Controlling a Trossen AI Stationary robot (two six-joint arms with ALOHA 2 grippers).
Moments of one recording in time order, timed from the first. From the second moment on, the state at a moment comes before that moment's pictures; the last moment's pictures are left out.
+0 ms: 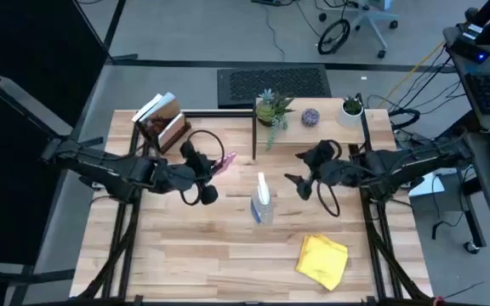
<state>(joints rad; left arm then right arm) -0.20 1.21 1.04 -0.46 -0.66 -0.23 0.21 1.09 0.97 -0.55 0.57 0.50</state>
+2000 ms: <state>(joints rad) -0.01 1.31 1.01 -0.27 -0.25 -0.22 0.14 1.18 0.54 0.58 0.10 -0.05</state>
